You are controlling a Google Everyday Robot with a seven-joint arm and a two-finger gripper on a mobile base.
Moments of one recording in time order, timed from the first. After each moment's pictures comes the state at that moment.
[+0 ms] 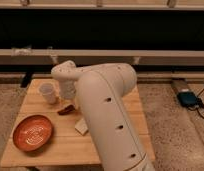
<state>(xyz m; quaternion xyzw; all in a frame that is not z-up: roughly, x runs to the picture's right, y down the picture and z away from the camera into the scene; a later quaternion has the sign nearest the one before) -0.192 0.110 0.891 -0.28 0.30 0.72 0.56</state>
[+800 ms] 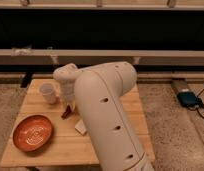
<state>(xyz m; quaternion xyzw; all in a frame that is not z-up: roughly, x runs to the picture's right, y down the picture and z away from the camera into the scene) -0.197 0.120 0.893 -0.29 0.29 0.73 0.55</state>
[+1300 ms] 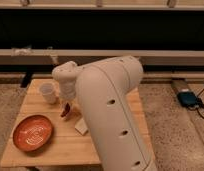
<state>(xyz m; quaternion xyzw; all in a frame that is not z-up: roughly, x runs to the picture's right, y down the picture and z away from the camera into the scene) -0.185 0.104 0.851 -0.29 0.26 0.73 0.56</state>
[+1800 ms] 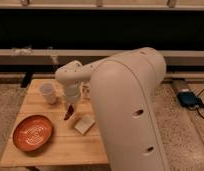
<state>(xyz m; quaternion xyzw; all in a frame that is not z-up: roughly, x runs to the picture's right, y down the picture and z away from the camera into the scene) -0.153 0.117 0.797 -0.29 0.25 0.73 0.57</state>
